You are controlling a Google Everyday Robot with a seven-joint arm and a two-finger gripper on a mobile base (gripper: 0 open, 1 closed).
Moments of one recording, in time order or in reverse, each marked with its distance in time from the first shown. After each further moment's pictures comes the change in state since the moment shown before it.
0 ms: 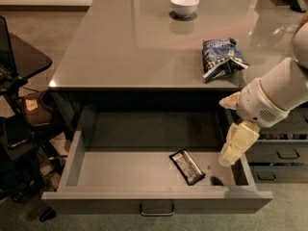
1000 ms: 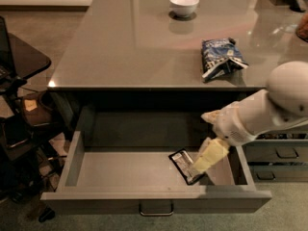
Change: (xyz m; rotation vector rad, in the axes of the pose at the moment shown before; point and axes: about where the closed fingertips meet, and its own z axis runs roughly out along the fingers) arm -0.009 0.003 0.071 0.016 -0.143 0.088
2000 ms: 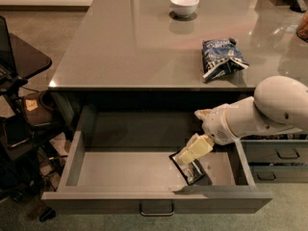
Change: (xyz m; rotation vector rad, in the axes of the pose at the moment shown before) arm -0.020 -0.026 0.038 0.067 -0.132 0.056
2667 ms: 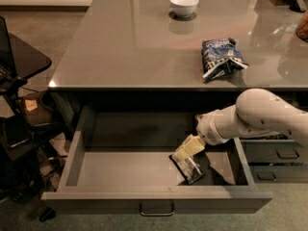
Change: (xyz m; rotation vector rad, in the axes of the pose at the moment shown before) arm 0.038 -0.048 0.052 0.069 0.047 0.071
